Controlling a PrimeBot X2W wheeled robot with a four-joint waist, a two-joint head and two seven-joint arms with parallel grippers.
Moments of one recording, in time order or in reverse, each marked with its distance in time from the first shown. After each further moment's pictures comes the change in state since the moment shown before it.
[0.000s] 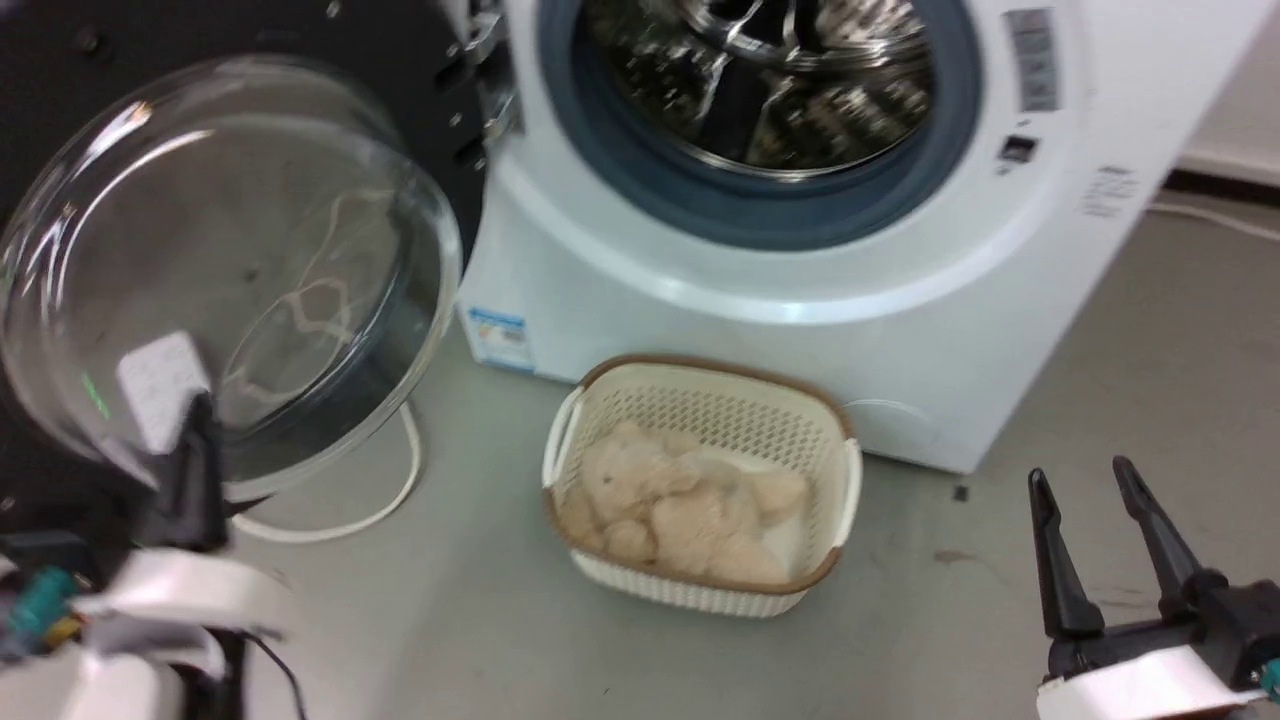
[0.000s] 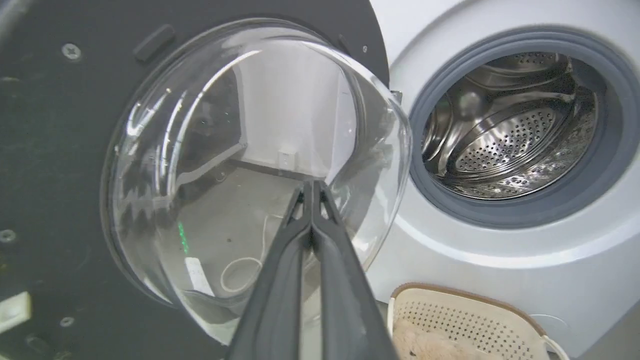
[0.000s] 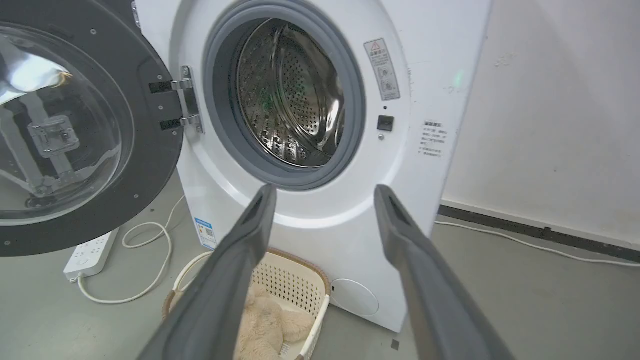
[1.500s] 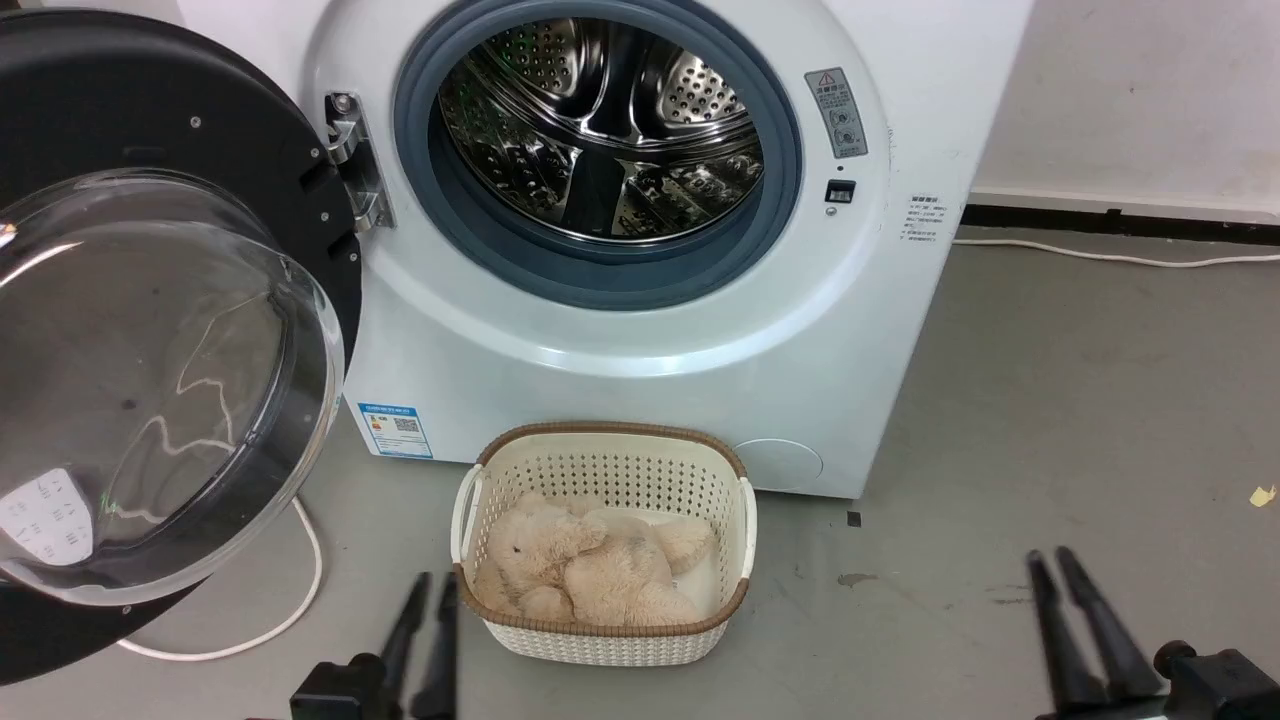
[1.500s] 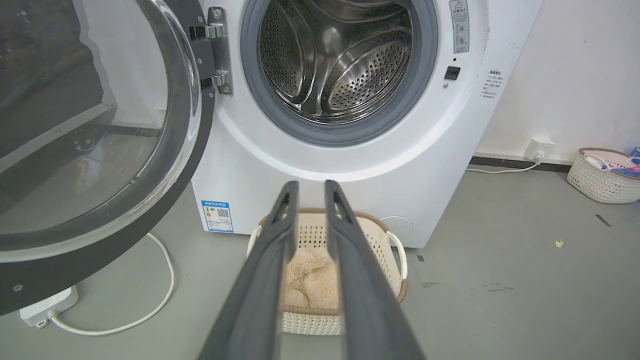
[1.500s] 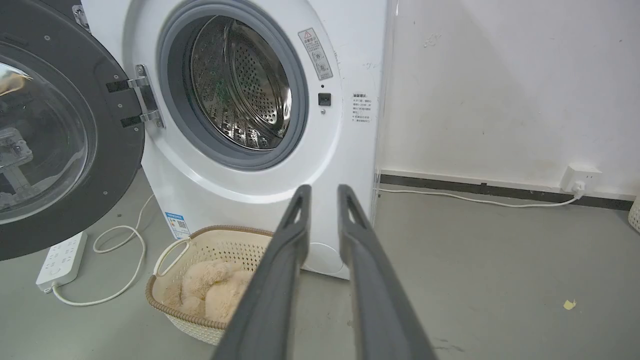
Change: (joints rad) left arm 0.253 -0.229 -0.193 -0.051 0.193 0.070 -0.015; right arm 0.112 0.001 0.033 0.031 0.049 0.000 0.000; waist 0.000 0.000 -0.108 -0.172
